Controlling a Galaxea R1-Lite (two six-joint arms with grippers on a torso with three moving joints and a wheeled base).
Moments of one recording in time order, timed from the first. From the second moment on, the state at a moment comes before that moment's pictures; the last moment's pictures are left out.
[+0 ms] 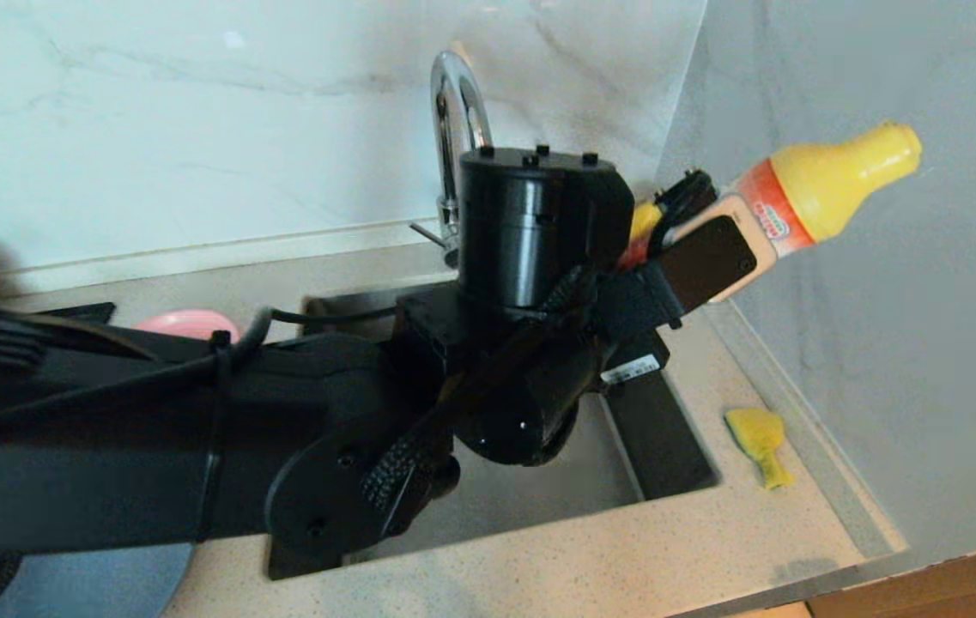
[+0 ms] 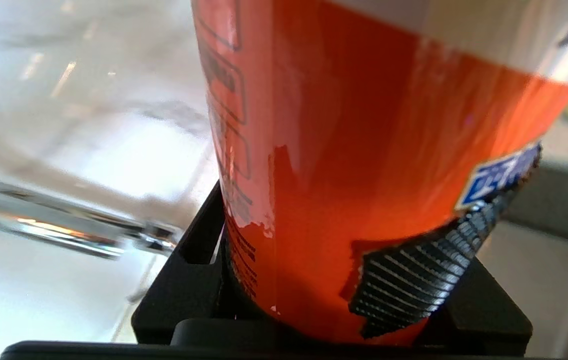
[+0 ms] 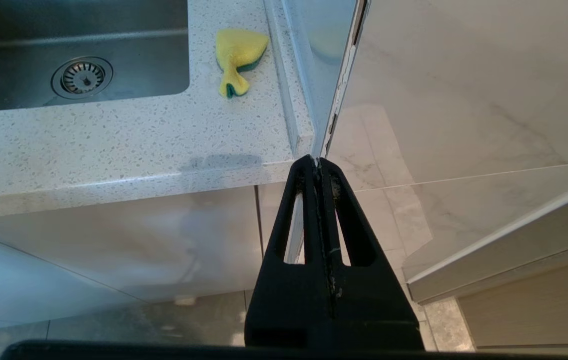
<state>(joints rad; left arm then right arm) -0.99 1.92 -1.39 -0.50 0.41 0.85 0.00 0.00 0.00 0.00 0.01 0.00</state>
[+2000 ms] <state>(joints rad) -1.13 2.21 -1.37 -0.51 0.85 1.05 0.00 0.00 0.00 0.00 0.01 0.00</state>
